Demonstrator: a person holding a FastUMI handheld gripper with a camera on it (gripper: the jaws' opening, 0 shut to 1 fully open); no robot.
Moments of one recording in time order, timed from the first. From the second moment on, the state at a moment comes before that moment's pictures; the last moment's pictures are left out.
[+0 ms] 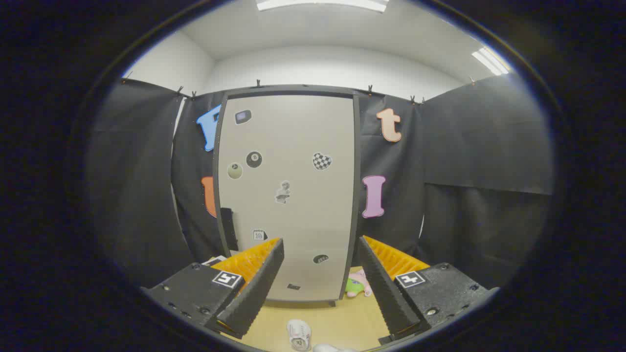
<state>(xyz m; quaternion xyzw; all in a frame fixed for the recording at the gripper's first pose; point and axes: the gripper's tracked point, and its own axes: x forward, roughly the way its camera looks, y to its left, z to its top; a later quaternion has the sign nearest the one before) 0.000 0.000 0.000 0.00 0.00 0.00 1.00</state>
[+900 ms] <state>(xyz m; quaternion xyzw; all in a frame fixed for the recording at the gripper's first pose) 0.031 0.037 -0.019 -0.01 0.01 0.01 1.00</state>
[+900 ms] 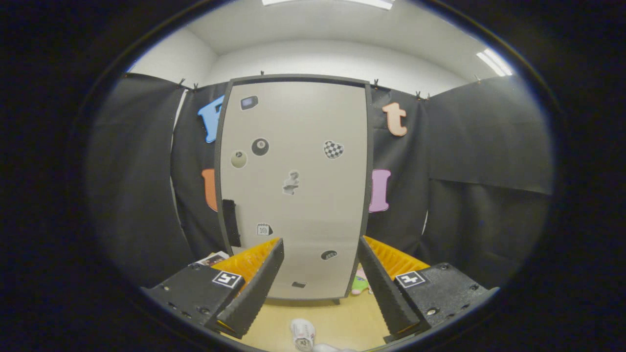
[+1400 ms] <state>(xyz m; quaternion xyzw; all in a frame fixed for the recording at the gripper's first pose) 0.112 0.148 -0.054 0.01 0.03 0.09 1.00</state>
